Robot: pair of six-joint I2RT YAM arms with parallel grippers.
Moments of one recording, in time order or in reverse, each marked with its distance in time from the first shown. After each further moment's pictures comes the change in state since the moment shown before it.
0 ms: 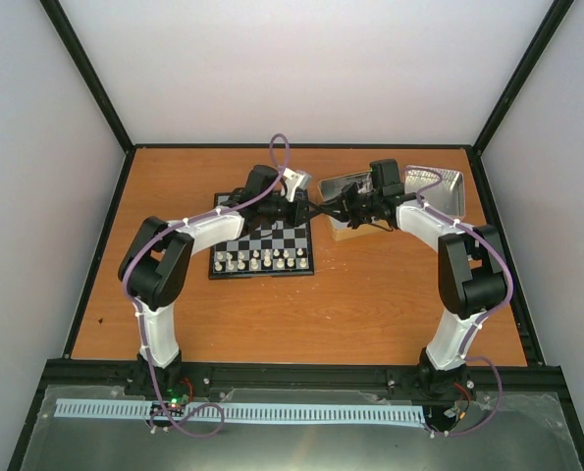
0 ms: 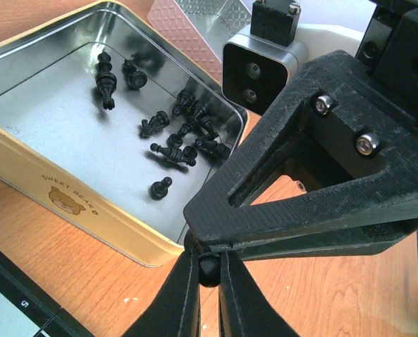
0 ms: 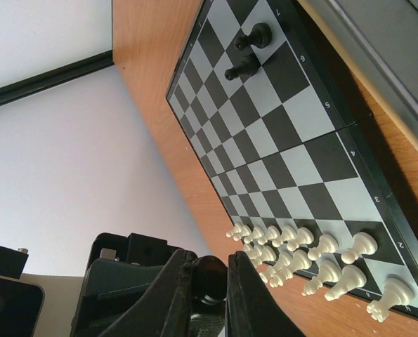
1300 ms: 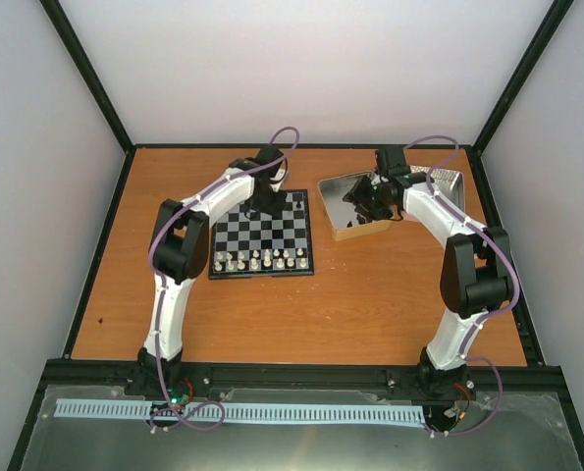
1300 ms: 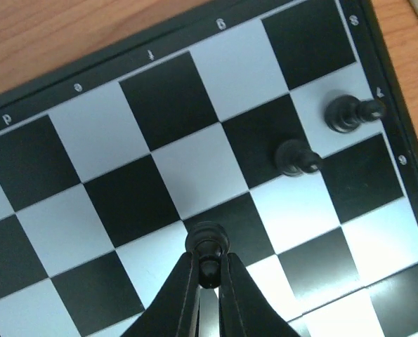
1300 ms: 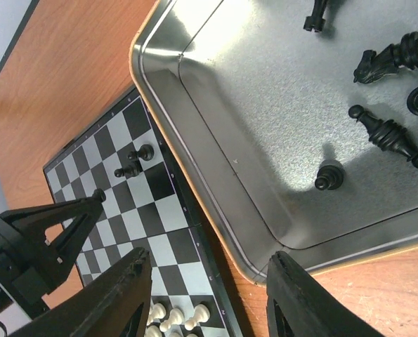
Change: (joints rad) left arm 0.077 0.298 0.592 -0.945 -0.639 0.169; right arm -0.035 -0.002 0.199 -0.427 0.415 -0.470
